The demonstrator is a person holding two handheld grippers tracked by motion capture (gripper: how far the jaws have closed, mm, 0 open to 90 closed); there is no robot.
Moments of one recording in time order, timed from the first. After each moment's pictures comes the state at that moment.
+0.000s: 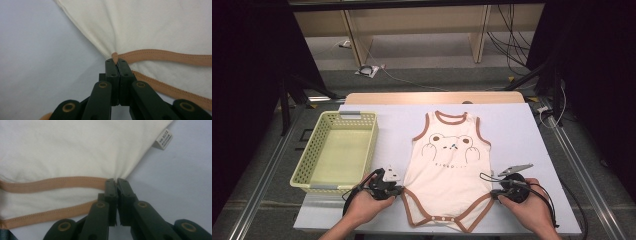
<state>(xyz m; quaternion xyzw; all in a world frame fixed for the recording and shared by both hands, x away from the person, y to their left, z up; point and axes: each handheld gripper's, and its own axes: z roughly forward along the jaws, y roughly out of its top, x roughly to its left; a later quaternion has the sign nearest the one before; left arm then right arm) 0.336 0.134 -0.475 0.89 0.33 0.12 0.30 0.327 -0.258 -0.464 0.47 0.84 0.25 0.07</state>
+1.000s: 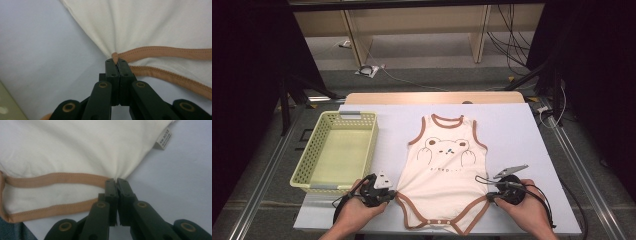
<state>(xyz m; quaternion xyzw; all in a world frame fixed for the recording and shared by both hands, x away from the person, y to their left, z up) 0.318 0.153 -0.471 0.88 0.34 0.13 0.30 0.322 -0.245 -0.463 0.45 0.86 0.25 0.05</state>
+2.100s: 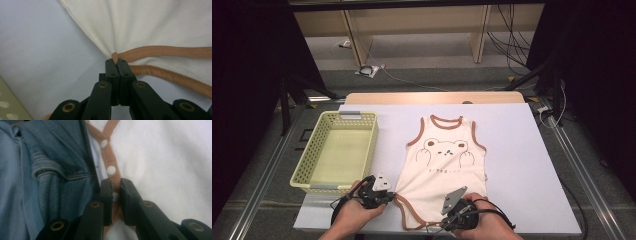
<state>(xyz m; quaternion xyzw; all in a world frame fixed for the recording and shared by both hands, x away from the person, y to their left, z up) 0.313 0.154 -0.472 0.89 0.33 0.12 0.29 0.282 -0.127 -0.466 0.15 0.96 0.25 -0.02</state>
